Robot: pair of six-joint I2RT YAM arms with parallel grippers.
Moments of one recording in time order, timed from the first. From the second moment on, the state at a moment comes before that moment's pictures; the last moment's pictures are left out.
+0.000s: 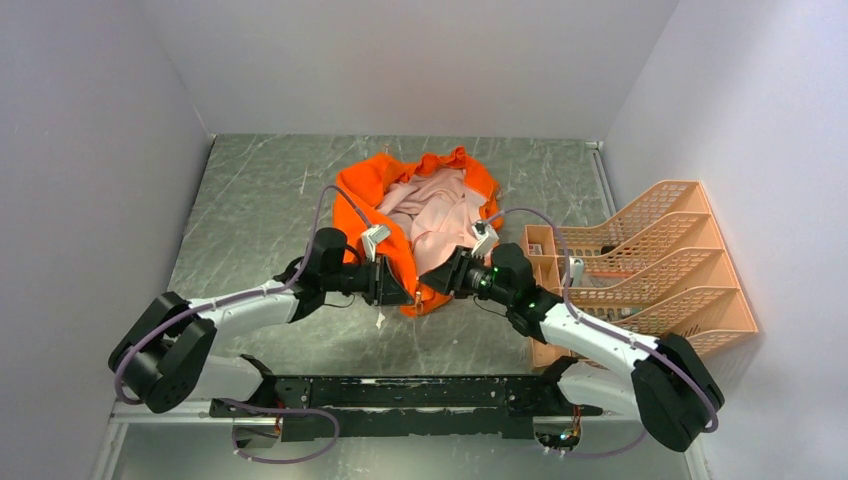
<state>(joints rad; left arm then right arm) -0.66 1.31 0.52 0.40 0.76 -0.68 0.67 1.10 0.41 0.39 -0.29 0.83</state>
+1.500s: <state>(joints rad) -0.67 1.42 0.54 0.43 0.84 -0.79 0.89 0.83 0.50 -0.17 -0.35 0.83</state>
